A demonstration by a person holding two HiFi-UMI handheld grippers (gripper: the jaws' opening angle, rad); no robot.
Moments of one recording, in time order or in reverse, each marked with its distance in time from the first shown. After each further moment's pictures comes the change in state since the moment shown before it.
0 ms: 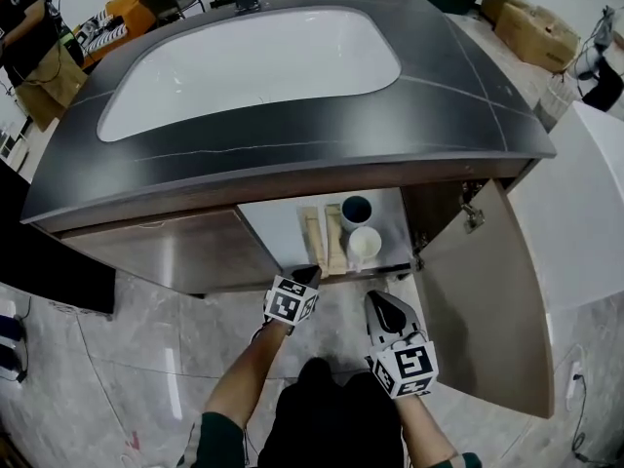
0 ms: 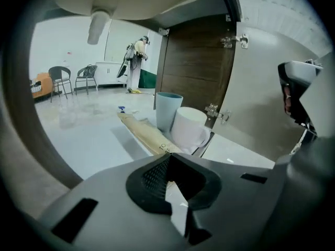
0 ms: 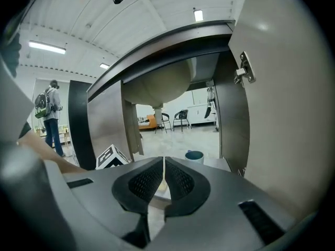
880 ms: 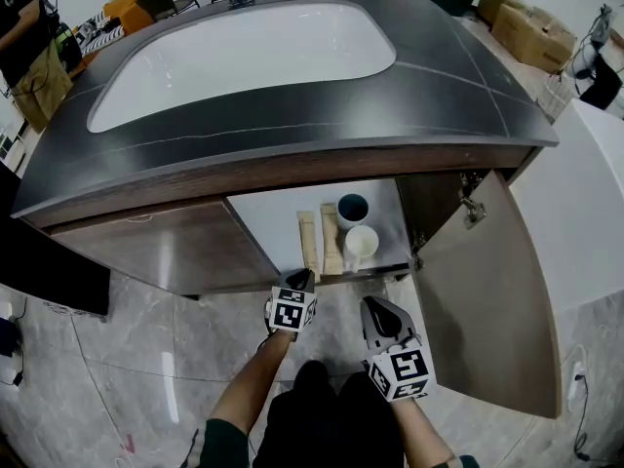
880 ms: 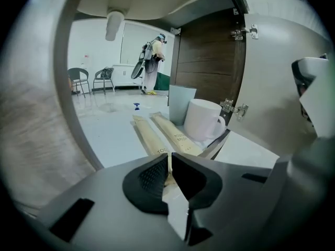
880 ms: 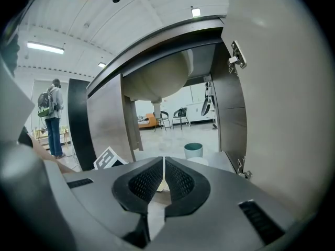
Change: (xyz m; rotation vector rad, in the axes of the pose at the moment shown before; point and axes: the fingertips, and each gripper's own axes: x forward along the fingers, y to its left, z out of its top) left arm 0.011 0.015 -0.028 -0.073 -0.031 0.162; right arm 0.001 -0.003 -0.032 0.019 0.014 -0.006
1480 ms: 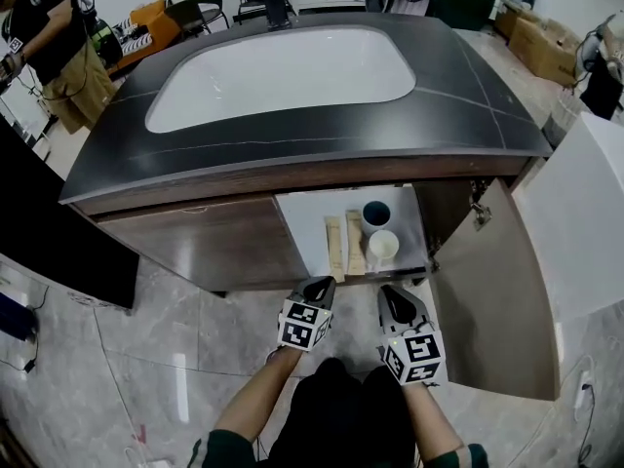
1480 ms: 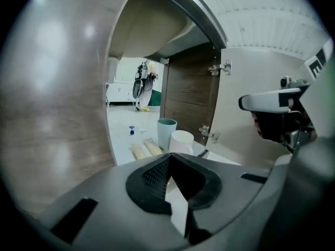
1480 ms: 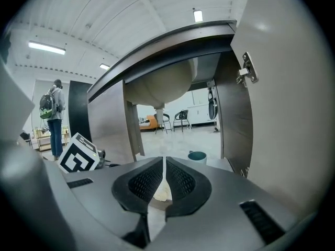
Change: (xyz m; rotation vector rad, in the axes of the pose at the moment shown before) left arm -0.094 -0.035 0.048 0.056 -0.176 -0.079; right arm -0.001 0.011 0.032 -0.010 -0.016 -0.003
